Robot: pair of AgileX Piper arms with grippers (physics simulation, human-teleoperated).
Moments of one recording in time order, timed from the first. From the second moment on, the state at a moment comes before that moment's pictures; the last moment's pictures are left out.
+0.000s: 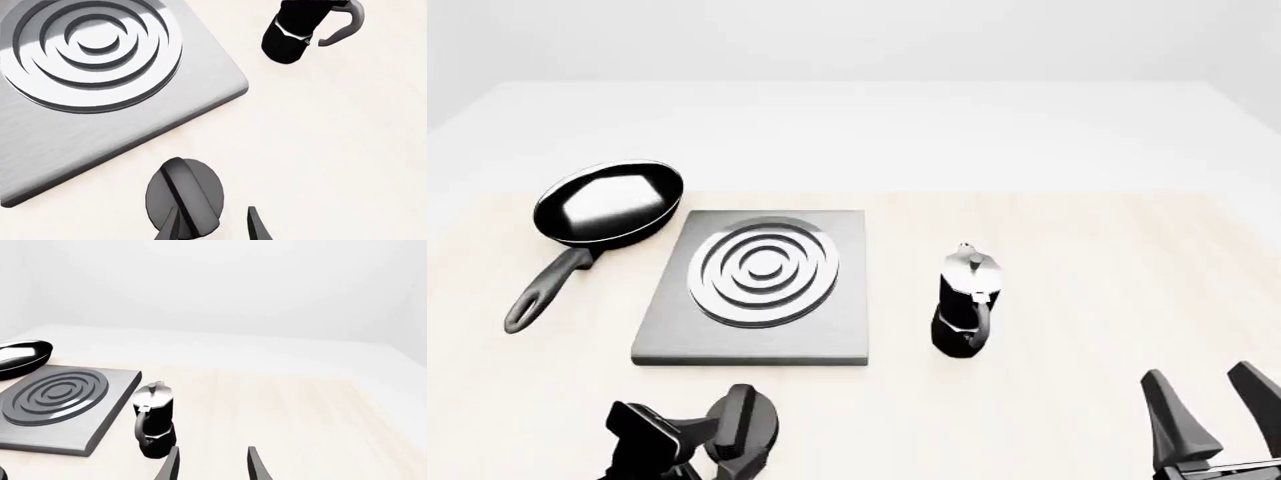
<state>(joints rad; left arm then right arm) -0.69 1.47 0.00 -0.82 -0.20 0.08 0.00 0.00 0.04 -0.03</state>
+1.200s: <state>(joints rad) -0.86 0.62 -0.34 0.13 -0.12 0.09 0.00 -0.01 0.04 -0.01</state>
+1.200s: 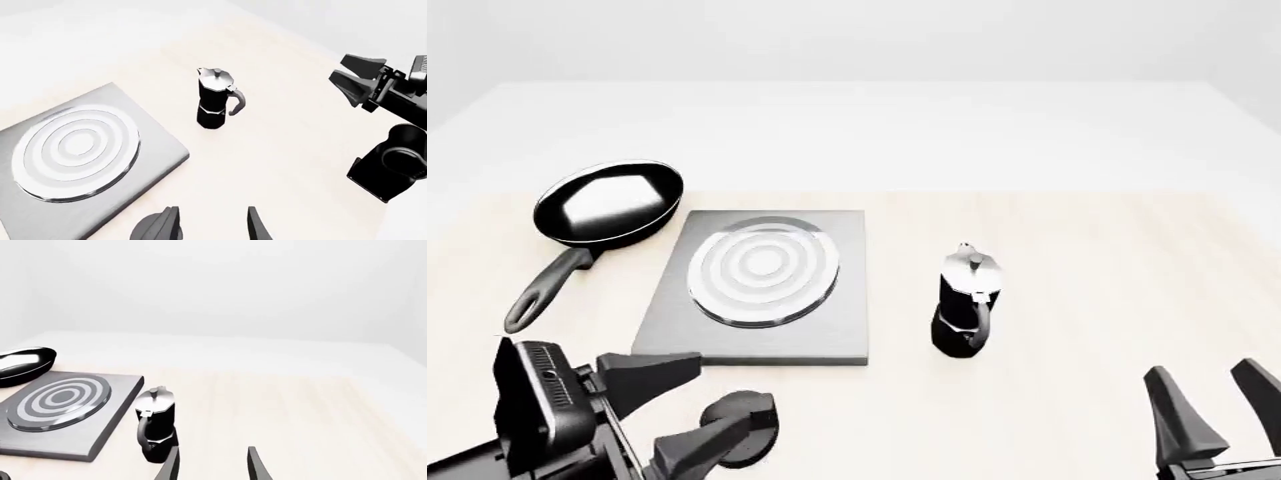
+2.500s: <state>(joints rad) 0.03 0.75 -0.67 0.42 0.16 0.12 0.00 -0.04 0.04 0.00</state>
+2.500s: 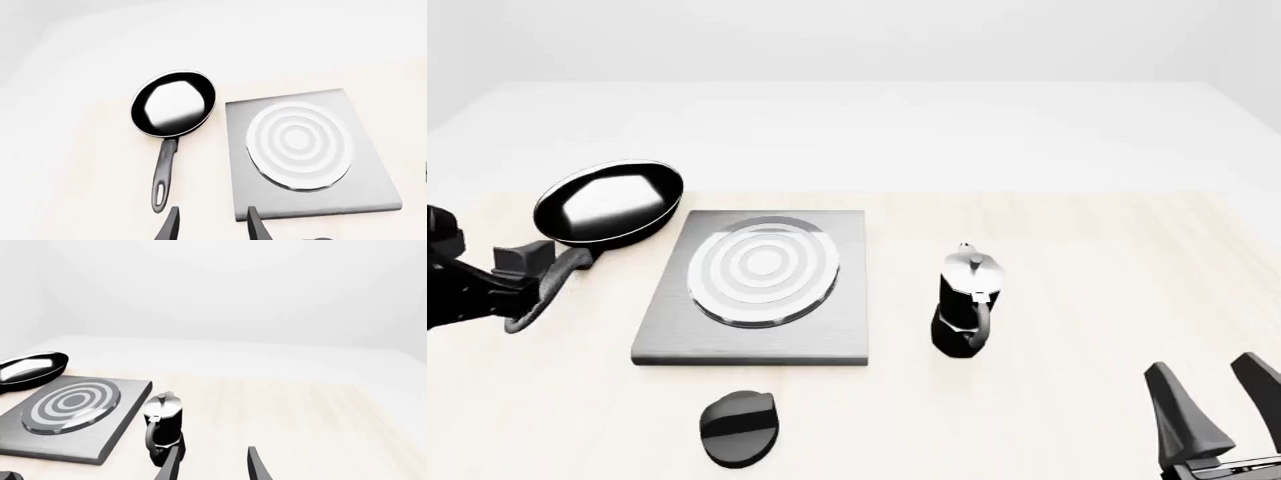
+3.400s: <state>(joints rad) 0.26 1.31 -0.83 0.12 0.35 0.12 0.00 -0.06 0.07 -0.02</state>
